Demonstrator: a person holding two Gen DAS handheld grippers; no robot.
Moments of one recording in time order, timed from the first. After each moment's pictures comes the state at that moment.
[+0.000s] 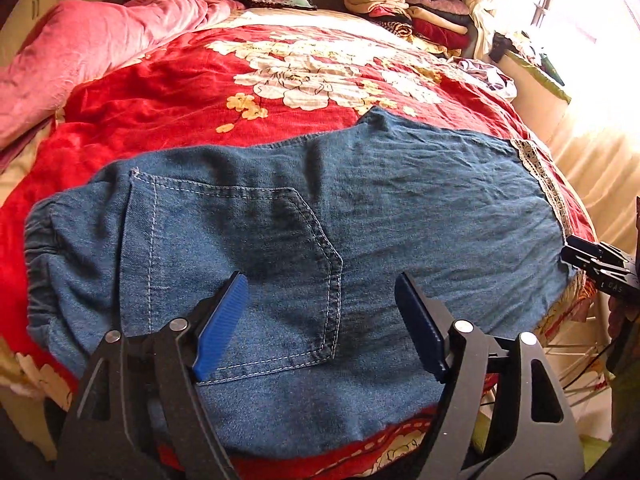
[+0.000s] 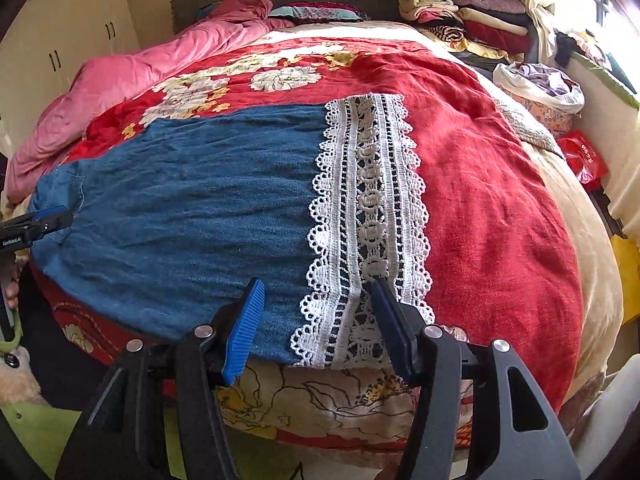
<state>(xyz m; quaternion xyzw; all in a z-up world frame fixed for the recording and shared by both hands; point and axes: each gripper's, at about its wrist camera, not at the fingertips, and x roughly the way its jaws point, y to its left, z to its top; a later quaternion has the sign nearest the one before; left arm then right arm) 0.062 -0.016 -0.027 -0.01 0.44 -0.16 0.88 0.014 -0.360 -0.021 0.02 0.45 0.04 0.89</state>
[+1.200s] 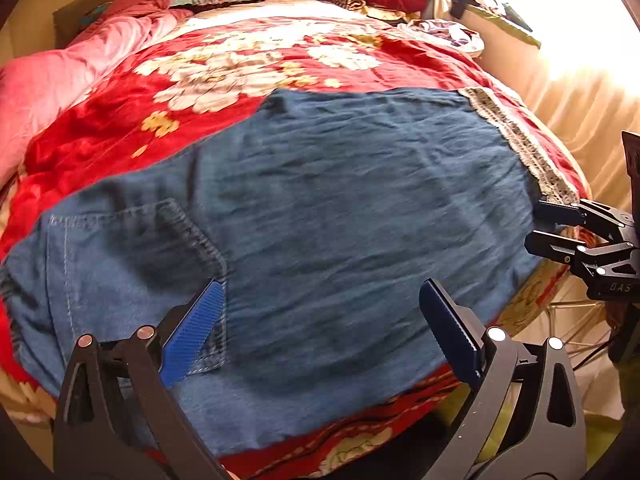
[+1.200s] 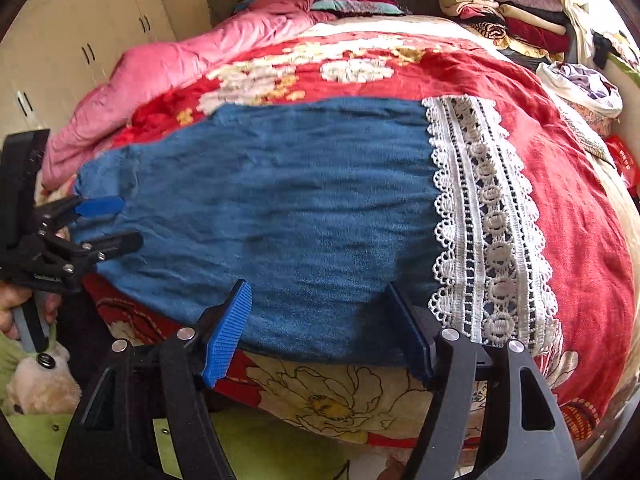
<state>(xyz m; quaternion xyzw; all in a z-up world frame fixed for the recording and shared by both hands) 0.052 -0.085 -0.025 0.07 0.45 -0.21 0.86 0.013 -0.310 -0.019 0.04 0.46 0.11 0.88</state>
